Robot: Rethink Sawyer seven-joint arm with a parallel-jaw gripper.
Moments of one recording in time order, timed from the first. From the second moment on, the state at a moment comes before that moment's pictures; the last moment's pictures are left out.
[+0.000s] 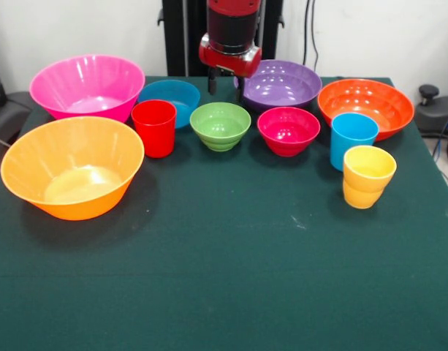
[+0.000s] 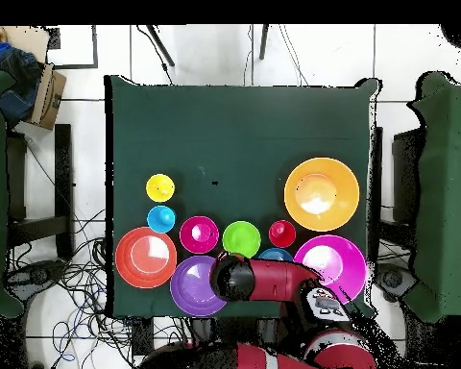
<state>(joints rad) -0.34 -0.56 -0.01 2.03 -0.28 0.21 2.15</state>
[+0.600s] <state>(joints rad) -0.34 -0.56 -0.01 2.03 -0.28 0.21 2.15</state>
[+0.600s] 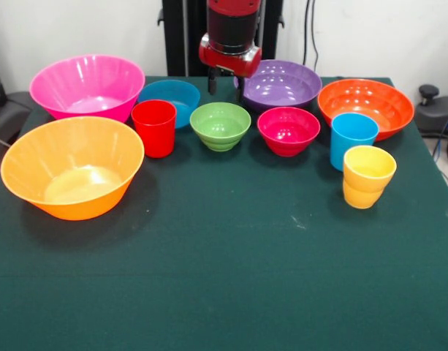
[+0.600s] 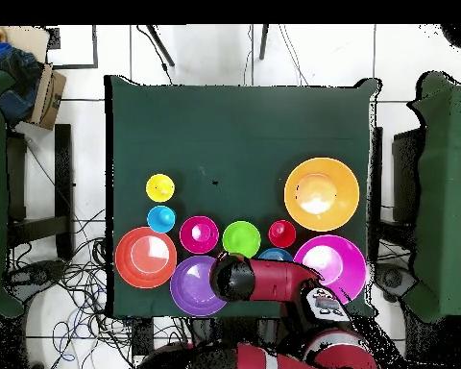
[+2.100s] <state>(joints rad) -0.30 -0.48 -0.11 2.03 -0.21 0.21 2.15</state>
